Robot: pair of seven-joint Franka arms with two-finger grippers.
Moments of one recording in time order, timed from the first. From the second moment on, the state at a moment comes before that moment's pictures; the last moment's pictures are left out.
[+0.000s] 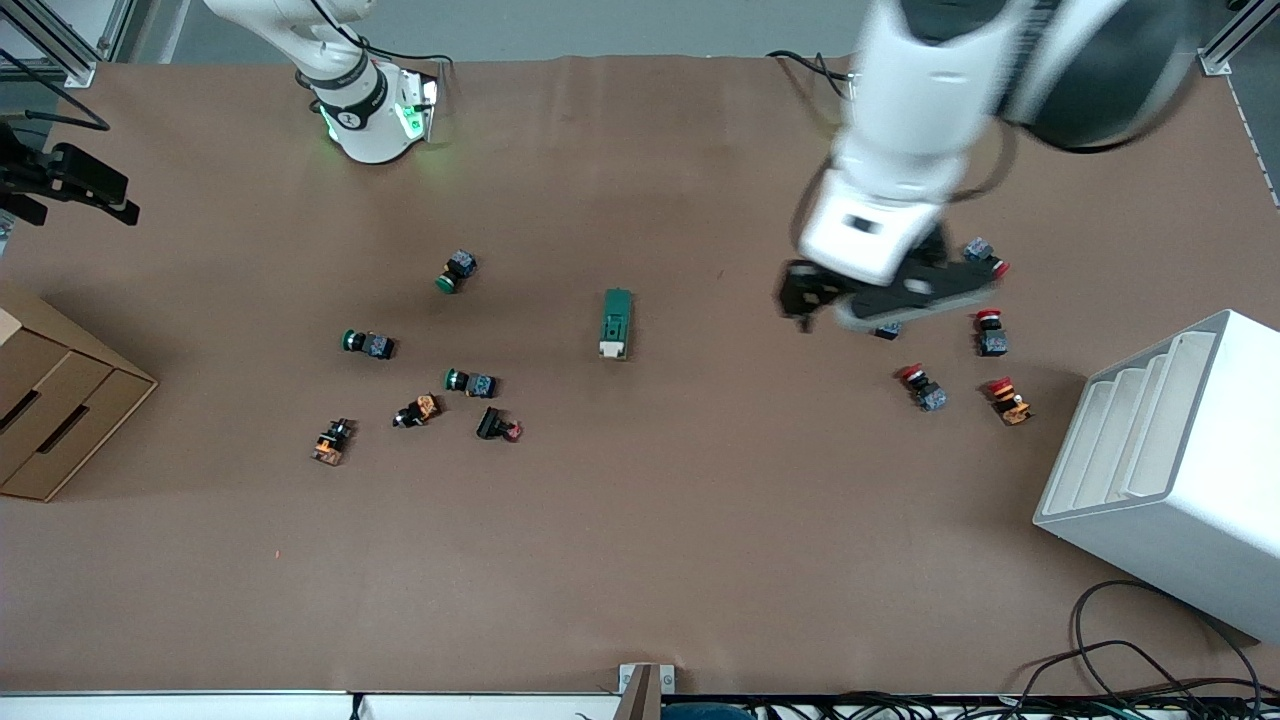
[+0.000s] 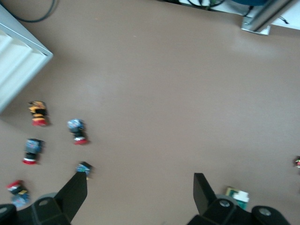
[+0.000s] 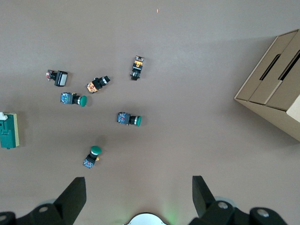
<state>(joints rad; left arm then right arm) -0.06 0.27 -0.52 -1.35 0.25 1.68 -0.79 -0.01 -0.07 -0.03 -1.54 0.00 1.40 -0.03</state>
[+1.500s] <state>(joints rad) -0.05 -0.09 -0.09 -1.59 -0.04 1.42 -0.18 -0.01 -0.07 -0.02 -1.53 0.01 1.39 -0.02</state>
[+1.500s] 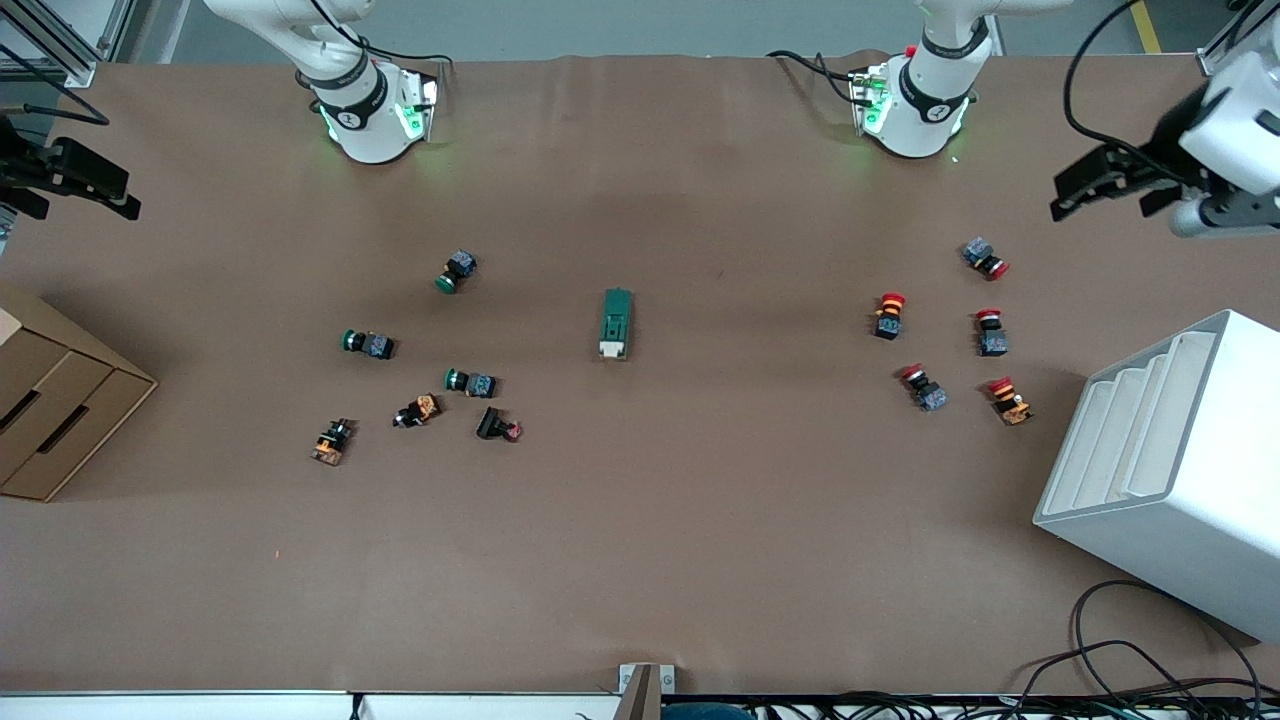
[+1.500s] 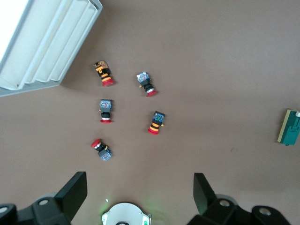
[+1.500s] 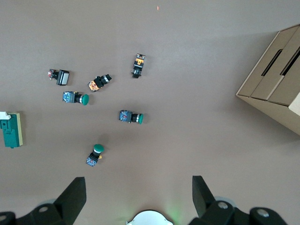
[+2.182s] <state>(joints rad) -0.05 -0.13 -0.10 -1.65 0.05 1.45 -0.16 -0.01 -0.07 -0.02 -1.53 0.02 1.39 -0.04</state>
